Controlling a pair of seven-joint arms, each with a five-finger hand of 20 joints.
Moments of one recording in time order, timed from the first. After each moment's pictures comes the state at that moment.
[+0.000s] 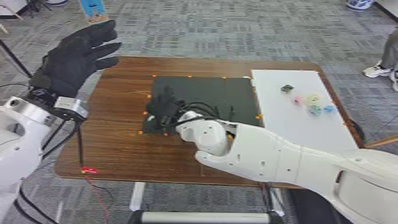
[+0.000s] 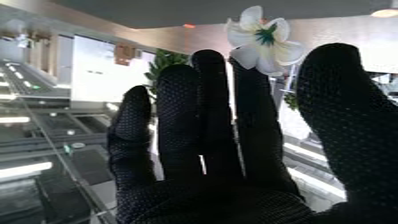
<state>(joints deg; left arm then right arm) 103.5 -41.8 -100.8 -117.8 41.4 -9.2 3.3 -36.0 -72.8 3.0 -79.2 -130.9 4.3 20.4</state>
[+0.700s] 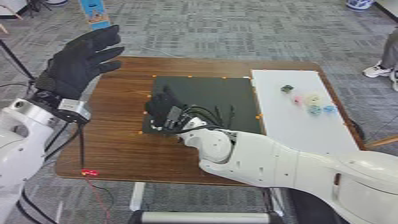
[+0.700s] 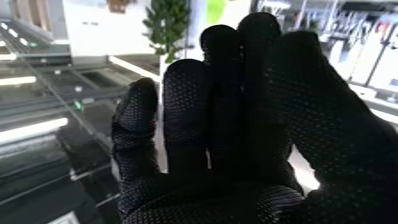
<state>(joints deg) 103.4 -42.0 -100.0 -117.6 41.3 -9.2 2.4 -36.2 -73.1 -2.3 -75.3 -130.3 26.5 20.5</state>
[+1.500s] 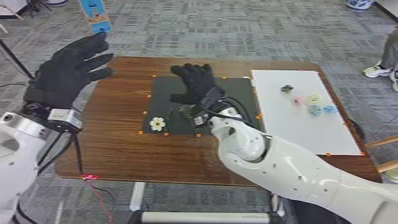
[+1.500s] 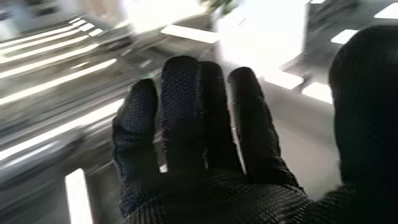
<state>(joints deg) 111.2 -46.7 -106.3 -120.3 41.3 -9.2 2.4 -51.2 -59.6 21.3 -92.6 -129.5 29.6 23.6</state>
